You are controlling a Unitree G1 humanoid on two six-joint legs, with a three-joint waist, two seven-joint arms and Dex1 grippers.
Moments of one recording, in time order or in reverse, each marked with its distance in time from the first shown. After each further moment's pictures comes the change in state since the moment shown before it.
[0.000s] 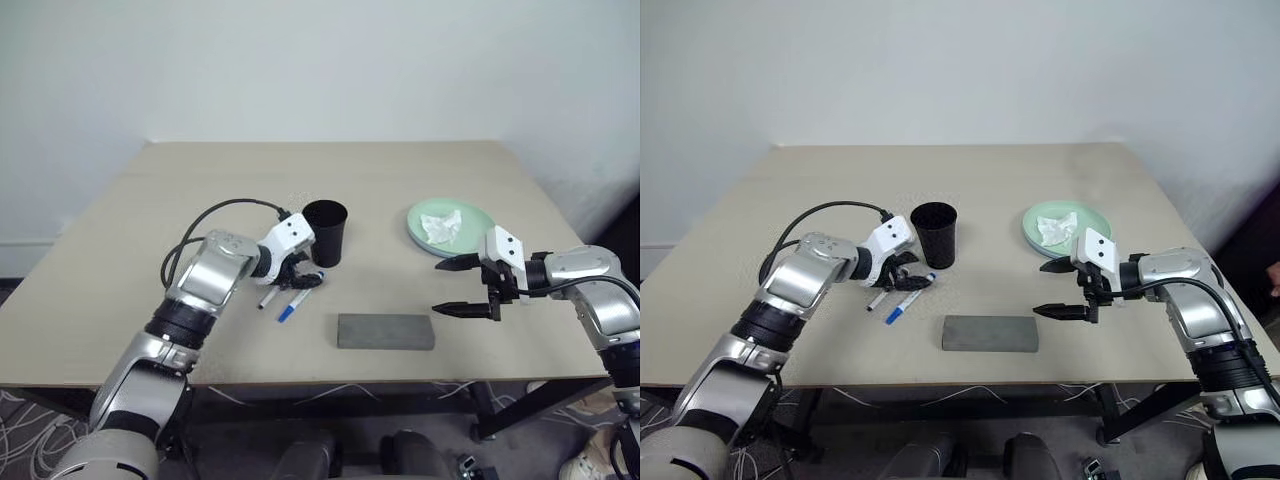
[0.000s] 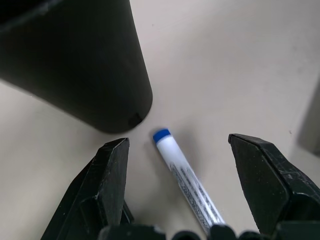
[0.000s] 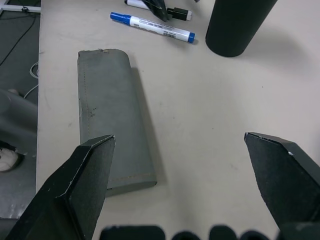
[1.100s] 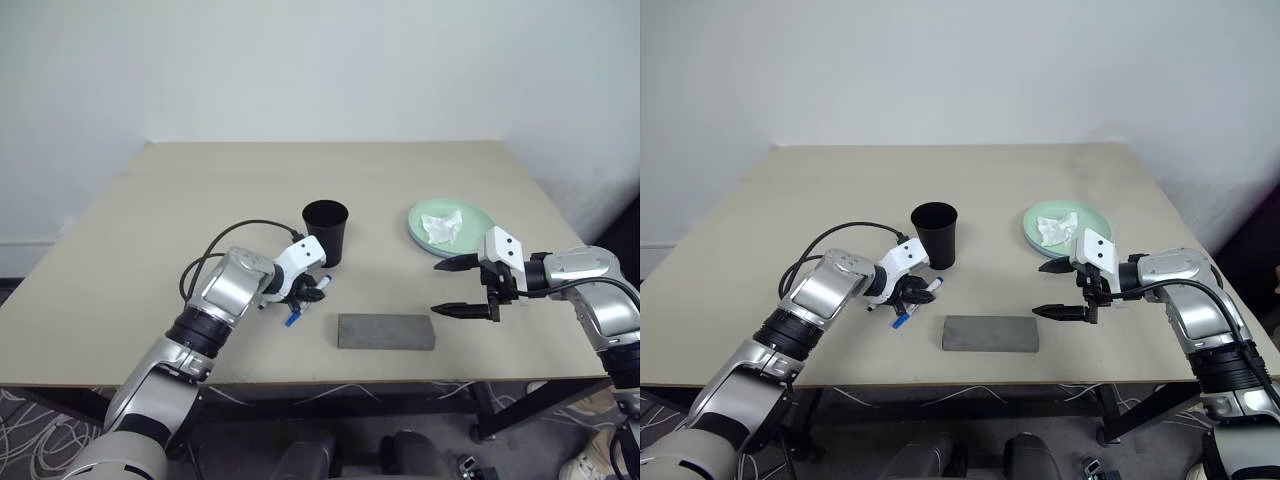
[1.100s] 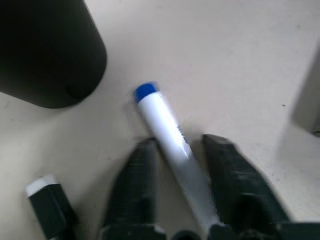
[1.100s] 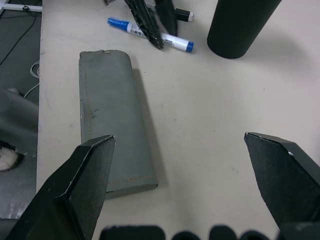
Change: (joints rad) left arm 0.061 -0.041 -0.065 -0.001 0.037 0.026 -0.006; right arm 0.006 -0.001 0.000 -0.012 0.001 0.000 -0.002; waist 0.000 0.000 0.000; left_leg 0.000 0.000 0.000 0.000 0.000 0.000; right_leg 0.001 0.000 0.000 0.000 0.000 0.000
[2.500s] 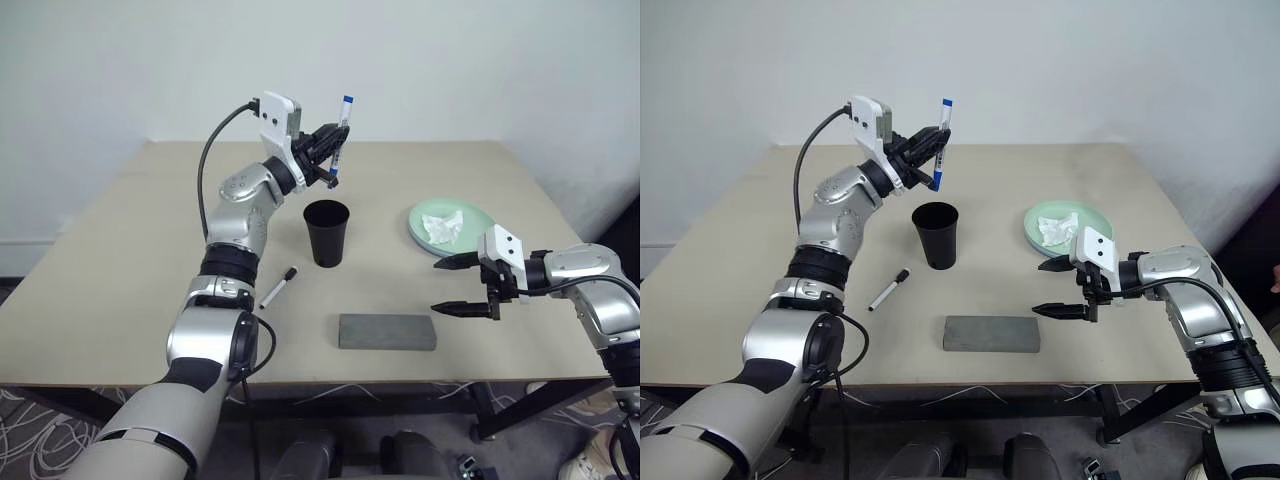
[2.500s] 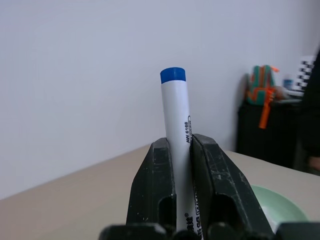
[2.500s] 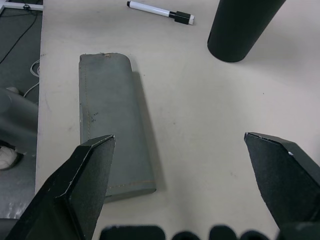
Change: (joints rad) left arm -0.389 -0.291 0.538 0.629 -0.311 -0.755 0.260; right arm -0.009 -0.001 0.000 -0.001 0.000 0.000 0.005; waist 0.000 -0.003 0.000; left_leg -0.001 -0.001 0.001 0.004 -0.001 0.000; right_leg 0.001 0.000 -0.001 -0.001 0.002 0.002
